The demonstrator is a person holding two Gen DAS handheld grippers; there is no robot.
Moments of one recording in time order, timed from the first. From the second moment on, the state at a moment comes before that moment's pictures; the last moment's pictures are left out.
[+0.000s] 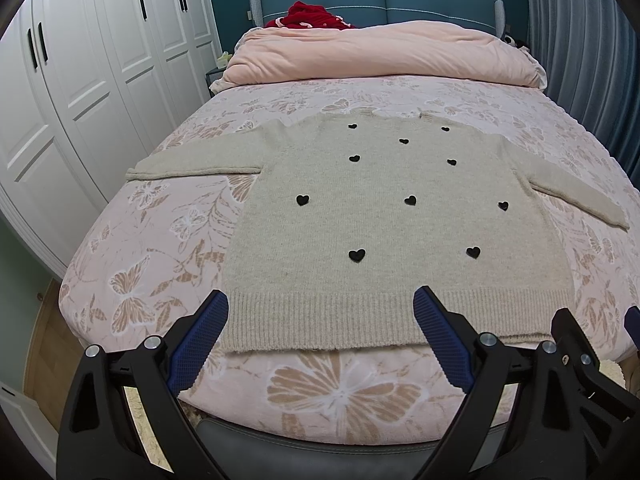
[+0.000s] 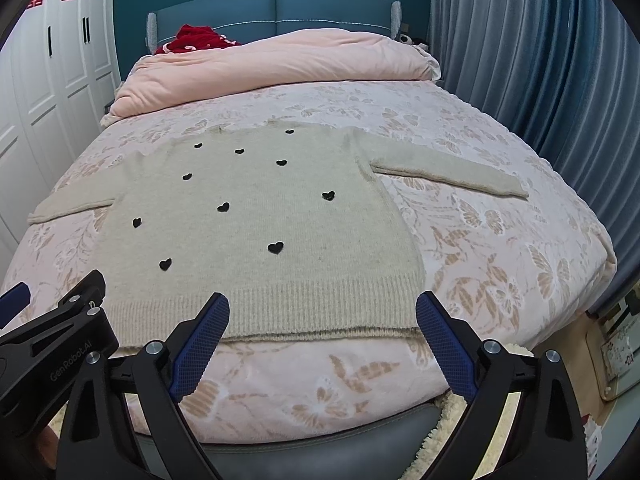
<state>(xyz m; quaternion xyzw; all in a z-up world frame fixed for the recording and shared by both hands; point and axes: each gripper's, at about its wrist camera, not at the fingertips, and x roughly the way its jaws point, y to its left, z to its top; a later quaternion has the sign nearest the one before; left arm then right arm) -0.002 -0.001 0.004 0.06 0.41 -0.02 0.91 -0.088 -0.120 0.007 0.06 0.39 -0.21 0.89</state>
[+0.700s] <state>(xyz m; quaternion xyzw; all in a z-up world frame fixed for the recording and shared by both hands) -0.002 -0.001 0.003 0.06 0.41 -0.02 0.91 -0.089 -0.122 0.003 0.07 0.40 -0.21 0.89</state>
